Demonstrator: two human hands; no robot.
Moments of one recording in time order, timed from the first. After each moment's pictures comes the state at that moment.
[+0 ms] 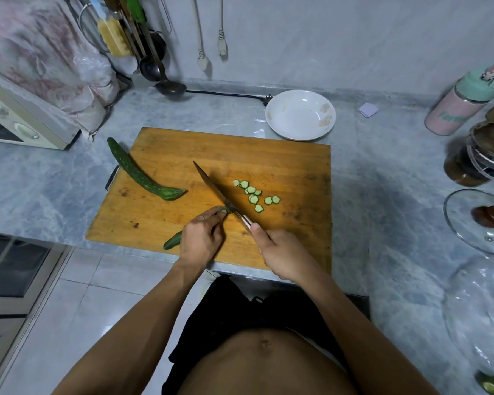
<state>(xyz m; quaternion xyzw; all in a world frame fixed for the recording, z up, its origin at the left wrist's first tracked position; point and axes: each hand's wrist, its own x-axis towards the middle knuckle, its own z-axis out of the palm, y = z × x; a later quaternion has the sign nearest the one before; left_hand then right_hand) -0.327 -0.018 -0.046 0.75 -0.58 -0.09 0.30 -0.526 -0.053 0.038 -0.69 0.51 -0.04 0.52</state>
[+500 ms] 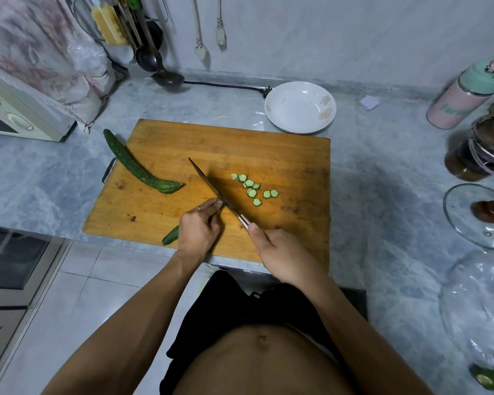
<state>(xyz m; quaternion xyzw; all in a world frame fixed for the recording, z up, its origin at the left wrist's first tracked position) -0.329 -0.023 -0.041 0.78 -0.54 -0.11 0.30 -0.533 -0.041 0.043 -0.71 0.50 -0.04 0.50</state>
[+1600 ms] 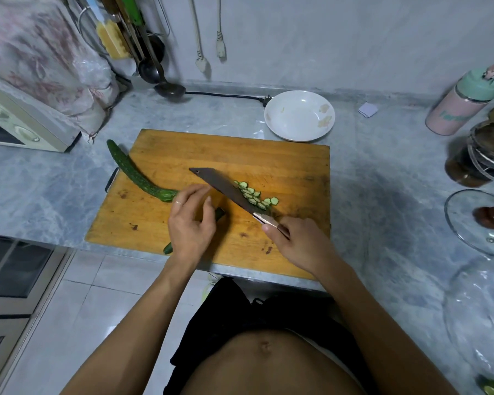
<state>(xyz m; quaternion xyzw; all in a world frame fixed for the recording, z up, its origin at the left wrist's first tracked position) -0.336 -0.027 0.003 0.70 -0.52 0.02 0.50 -0.558 -0.084 0.028 -0.81 0.47 -0.06 0.34</state>
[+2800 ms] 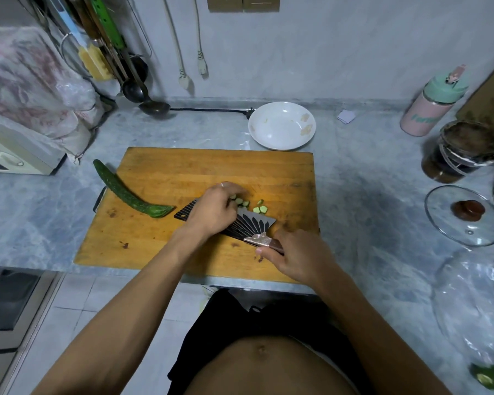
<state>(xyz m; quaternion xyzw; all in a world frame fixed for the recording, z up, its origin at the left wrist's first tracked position) -0.349 -0.097 0.033 0.66 -0.68 -0.20 0.22 -0.572 -0.075 0.031 -0.88 0.45 -0.01 0.18</state>
